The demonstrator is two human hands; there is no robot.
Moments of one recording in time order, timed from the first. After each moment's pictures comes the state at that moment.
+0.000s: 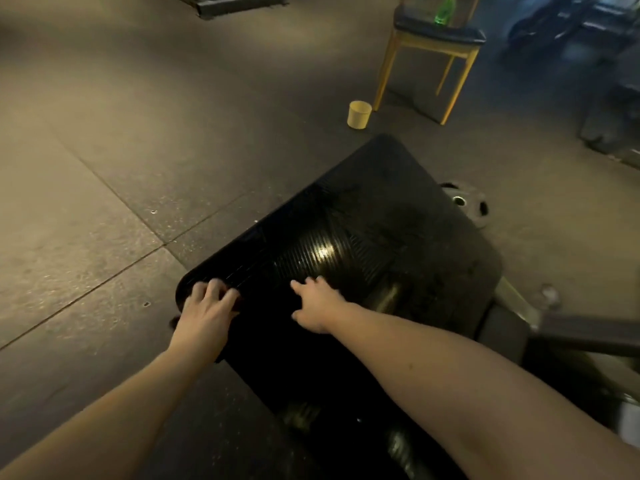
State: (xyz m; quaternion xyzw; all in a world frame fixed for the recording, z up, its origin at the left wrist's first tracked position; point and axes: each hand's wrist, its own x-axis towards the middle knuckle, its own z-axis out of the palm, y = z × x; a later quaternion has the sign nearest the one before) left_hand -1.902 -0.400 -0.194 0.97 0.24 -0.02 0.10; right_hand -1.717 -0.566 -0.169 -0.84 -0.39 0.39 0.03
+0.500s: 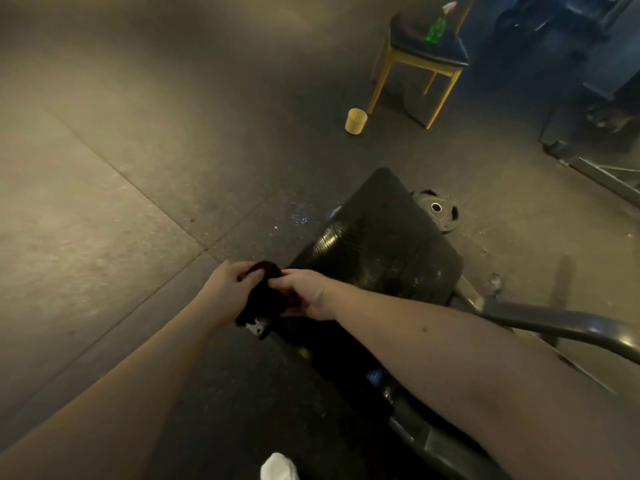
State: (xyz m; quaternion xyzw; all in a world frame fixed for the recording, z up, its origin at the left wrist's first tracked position) left_hand -1.941 -0.317 0.167 0.81 0.34 -0.06 0.48; right_hand -1.828 -0.449 0.139 -0.64 0.01 0.61 0.47
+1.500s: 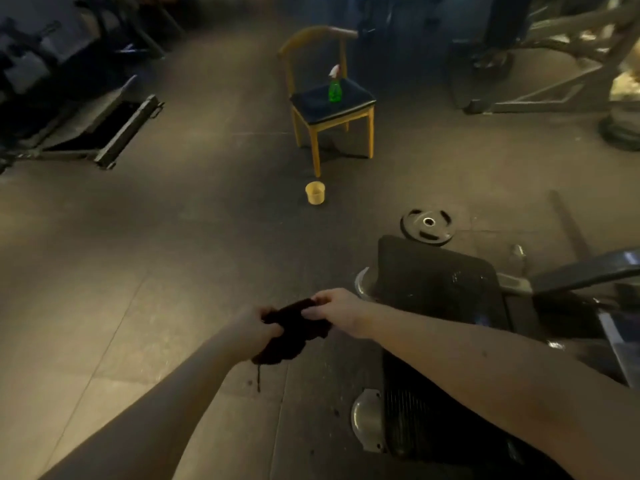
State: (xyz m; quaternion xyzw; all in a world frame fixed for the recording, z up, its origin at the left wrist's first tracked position) left_hand -1.658 -0.027 0.390 0.87 0.16 -0.31 0.35; right_hand -1.610 -0.233 0.331 -0.67 0.04 0.44 0.60
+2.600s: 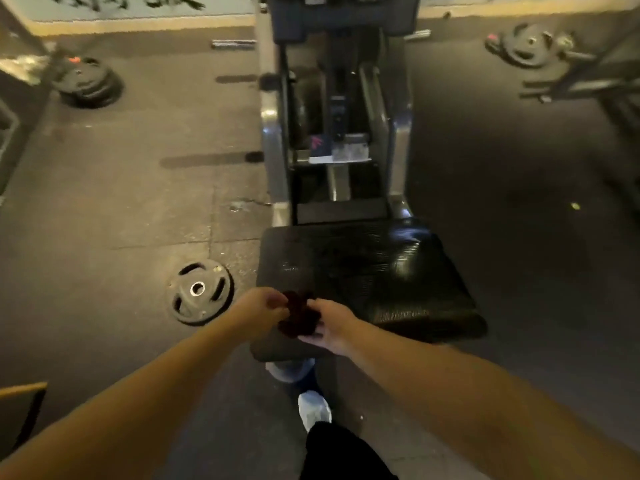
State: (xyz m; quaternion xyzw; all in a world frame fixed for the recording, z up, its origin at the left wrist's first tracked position) left_hand -1.160 -0.422 0.275 0.62 -0.63 -0.45 -0.08; right_hand -1.332 -0.376 0.225 0.05 0.58 -0.30 0.76
